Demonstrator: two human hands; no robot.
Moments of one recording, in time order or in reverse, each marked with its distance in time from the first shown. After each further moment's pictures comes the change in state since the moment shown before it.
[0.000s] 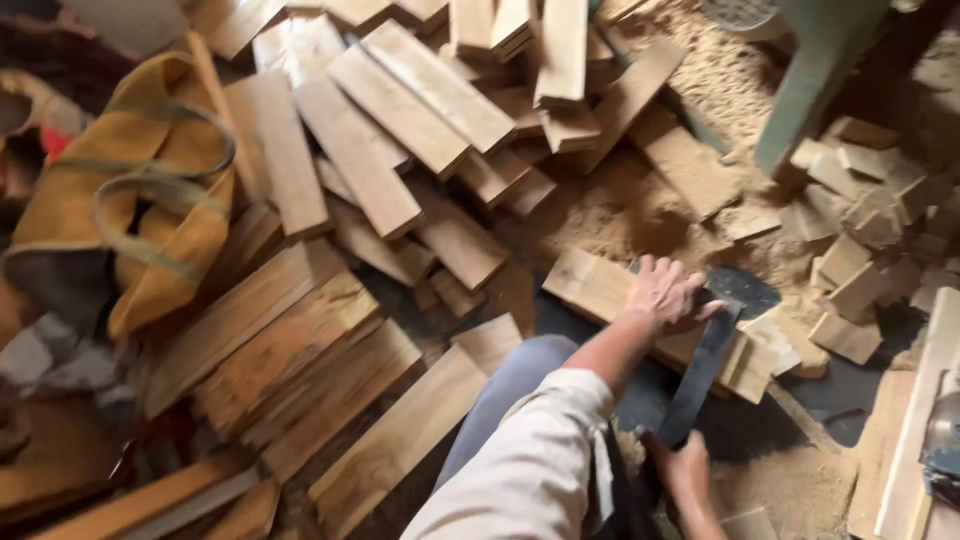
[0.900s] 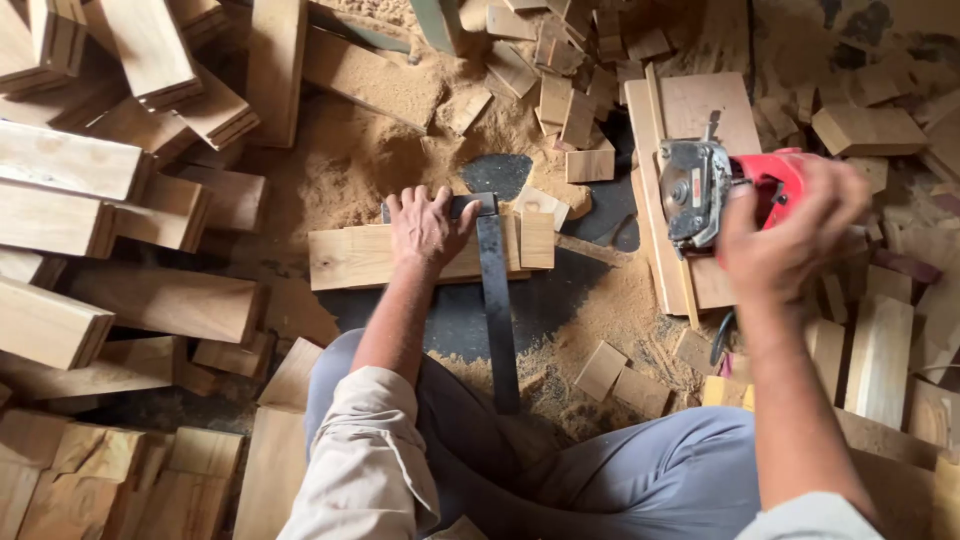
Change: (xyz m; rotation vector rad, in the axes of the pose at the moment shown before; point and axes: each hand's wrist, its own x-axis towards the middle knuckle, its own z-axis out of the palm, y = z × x) left_hand 0.007 0.016 -0.019 0.130 -0.060 0.040; right_hand -0.041 -0.107 -0.311 -0.584 1.273 -0.546
